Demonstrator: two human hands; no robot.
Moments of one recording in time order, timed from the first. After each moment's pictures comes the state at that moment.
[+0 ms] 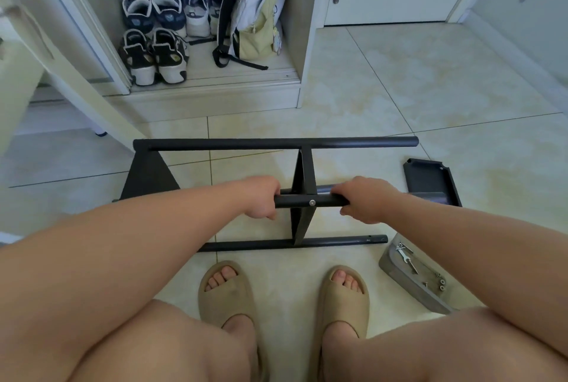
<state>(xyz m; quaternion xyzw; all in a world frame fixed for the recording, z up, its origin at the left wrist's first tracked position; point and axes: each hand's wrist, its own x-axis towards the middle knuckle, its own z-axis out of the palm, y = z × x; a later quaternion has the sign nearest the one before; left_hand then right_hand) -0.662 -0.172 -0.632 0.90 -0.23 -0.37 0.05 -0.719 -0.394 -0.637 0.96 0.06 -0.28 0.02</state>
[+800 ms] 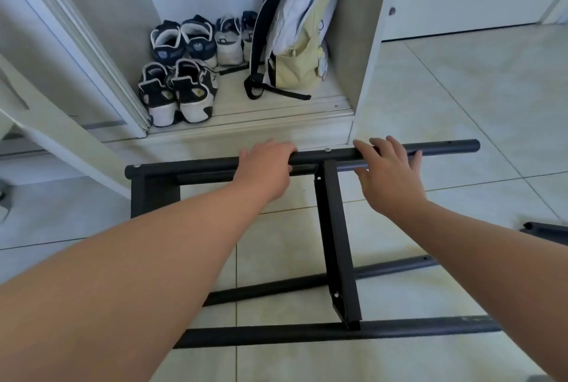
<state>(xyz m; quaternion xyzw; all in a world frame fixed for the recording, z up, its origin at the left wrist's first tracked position) -0.434 -0.168 -0.714 0.98 -0.15 -0.06 0.12 -0.490 -0.382 -0.740 1.00 -0.05 0.01 -0.08</state>
